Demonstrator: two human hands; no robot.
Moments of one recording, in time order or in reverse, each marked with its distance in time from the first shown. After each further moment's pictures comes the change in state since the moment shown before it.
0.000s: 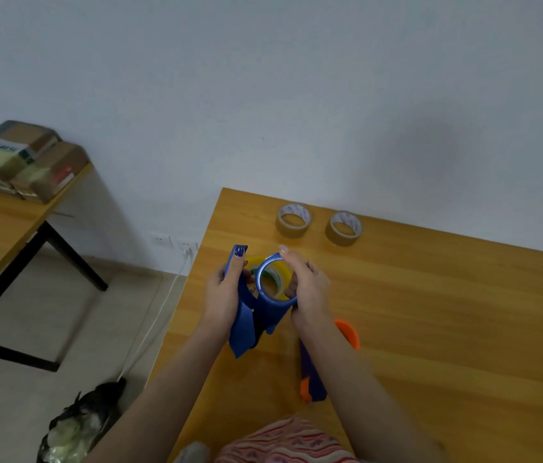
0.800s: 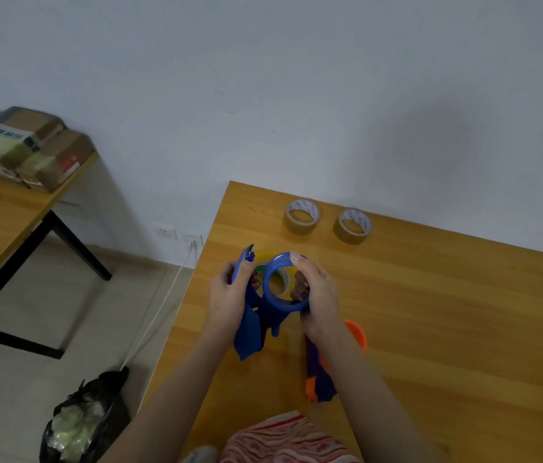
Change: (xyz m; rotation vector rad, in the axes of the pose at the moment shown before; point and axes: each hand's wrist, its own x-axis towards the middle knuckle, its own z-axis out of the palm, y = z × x) left_hand 0.001 -0.010 -0.012 -0.019 -0.059 0.108; right_hand -0.001 0.003 -0.007 0.050 -0.212 -0.009
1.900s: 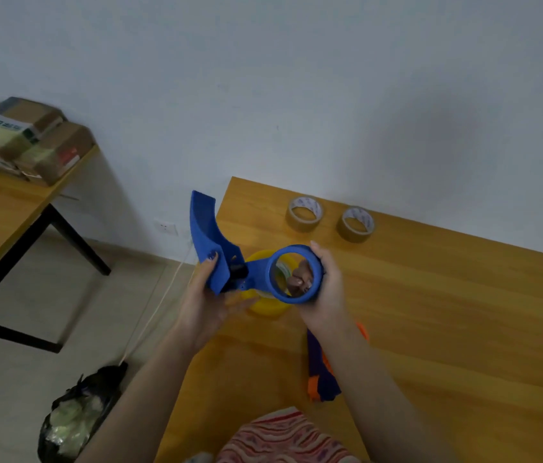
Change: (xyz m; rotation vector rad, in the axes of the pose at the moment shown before) left_hand 0.007 0.002 -0.045 -0.441 -0.192 -0.272; right_hand 0.008 -0.001 0.007 0.374 -0.038 0.088
